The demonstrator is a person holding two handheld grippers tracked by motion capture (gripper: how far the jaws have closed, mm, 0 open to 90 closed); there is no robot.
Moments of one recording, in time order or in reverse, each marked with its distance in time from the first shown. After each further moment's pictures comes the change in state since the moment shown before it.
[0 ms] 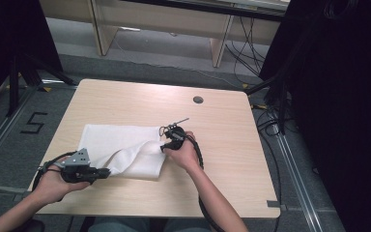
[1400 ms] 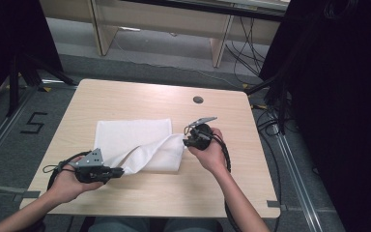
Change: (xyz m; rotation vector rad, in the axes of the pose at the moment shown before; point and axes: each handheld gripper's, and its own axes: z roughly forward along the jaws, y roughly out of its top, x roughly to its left) left arm -0.019 0.019 0.023 -0.038 -0.029 0.055; right arm -0.033 -0.025 -0.081 -0.149 -0.122 -0.094
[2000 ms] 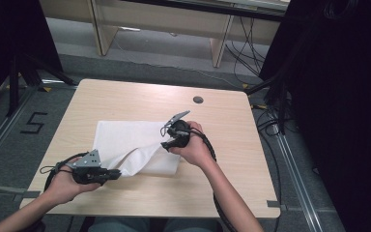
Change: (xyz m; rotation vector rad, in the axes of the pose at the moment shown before) left arm 0.003 -0.007 -0.003 0.013 -0.007 -0.017; right arm 0.044 0.038 0.021 0.076 0.099 -0.259
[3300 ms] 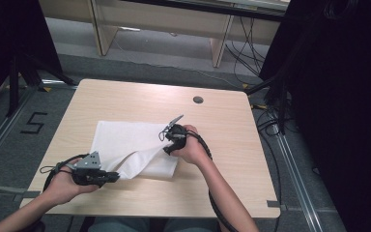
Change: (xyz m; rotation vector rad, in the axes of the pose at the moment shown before) left arm 0.003 -0.006 0.001 0.047 -0.015 0.029; right arm -0.013 -0.011 0.045 0.111 0.007 -0.037
